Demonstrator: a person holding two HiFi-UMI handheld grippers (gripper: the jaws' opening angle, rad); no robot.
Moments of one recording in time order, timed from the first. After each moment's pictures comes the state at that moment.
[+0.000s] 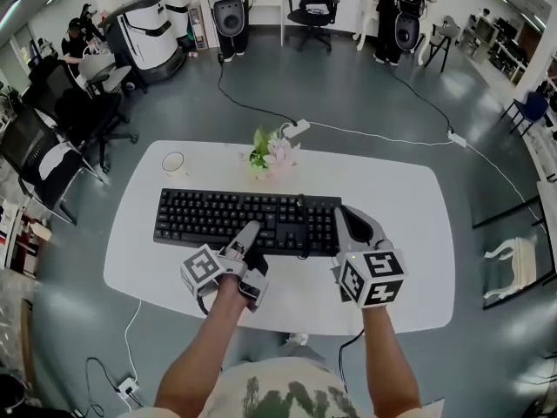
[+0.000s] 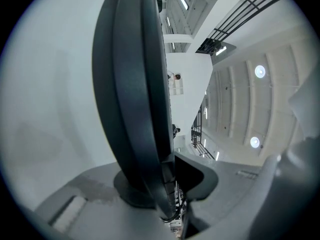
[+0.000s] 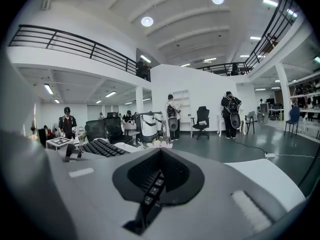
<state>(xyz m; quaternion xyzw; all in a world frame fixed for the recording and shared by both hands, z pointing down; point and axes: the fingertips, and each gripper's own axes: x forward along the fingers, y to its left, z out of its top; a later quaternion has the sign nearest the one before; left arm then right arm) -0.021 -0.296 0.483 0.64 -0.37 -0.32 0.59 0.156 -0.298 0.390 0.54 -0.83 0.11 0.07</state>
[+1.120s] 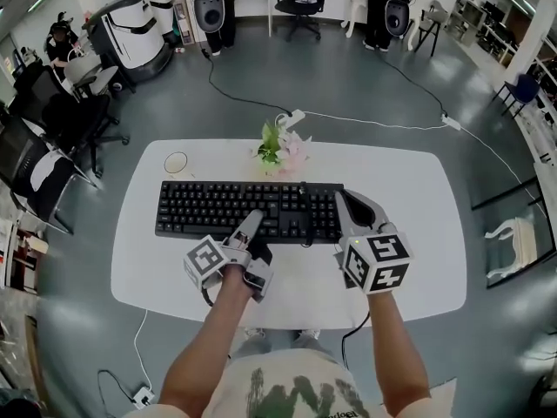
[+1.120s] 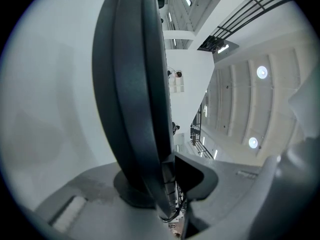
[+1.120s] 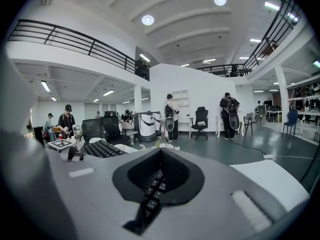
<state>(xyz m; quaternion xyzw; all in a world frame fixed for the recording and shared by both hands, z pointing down) -0.058 -0.325 0.492 0.65 -0.35 -0.31 0.60 0.110 -0.320 0.389 0.55 -0.82 0.10 0.08</state>
